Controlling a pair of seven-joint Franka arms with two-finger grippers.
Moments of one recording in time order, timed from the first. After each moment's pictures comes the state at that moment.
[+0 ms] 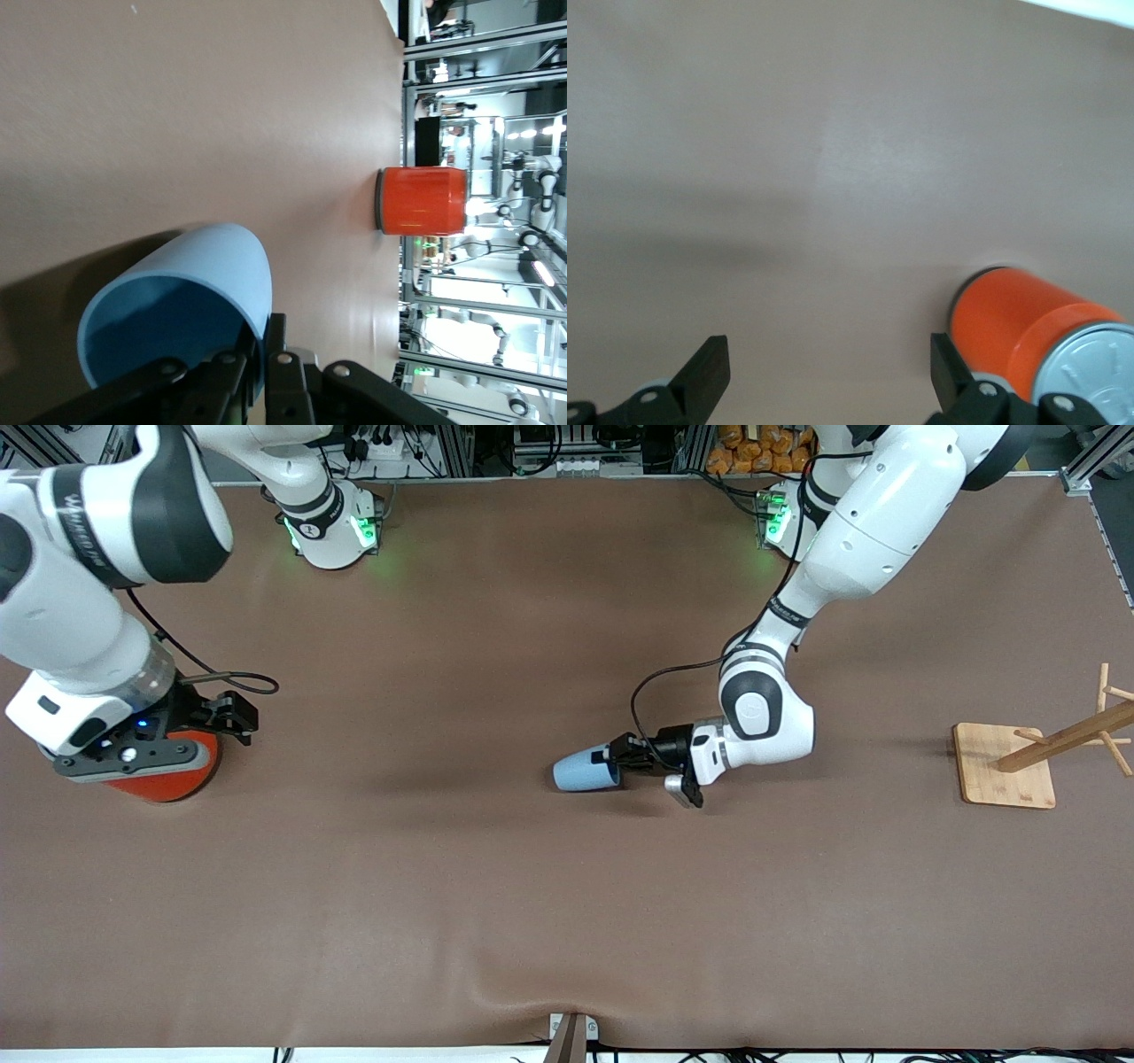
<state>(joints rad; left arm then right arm) -0.20 0.69 -0.31 -1.85 -1.51 2.33 0.90 0.04 0.16 0.13 -1.56 -0.13 1.73 0.05</state>
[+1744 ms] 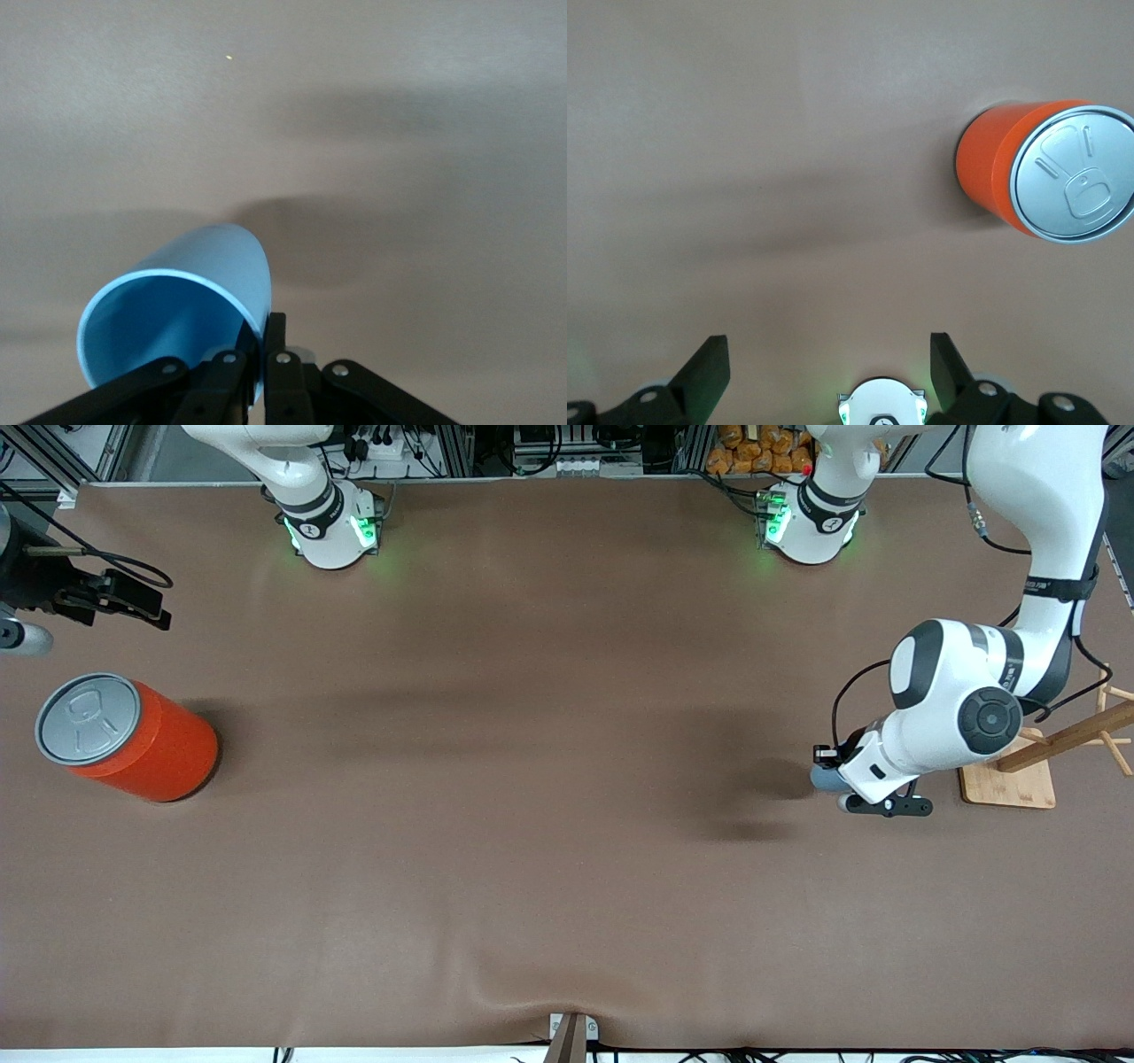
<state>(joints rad) 0.10 0.37 -0.27 -1.92 0.05 2.13 -0.12 -0.01 -0.03 0.03 -1.52 0.03 1.35 0.10</state>
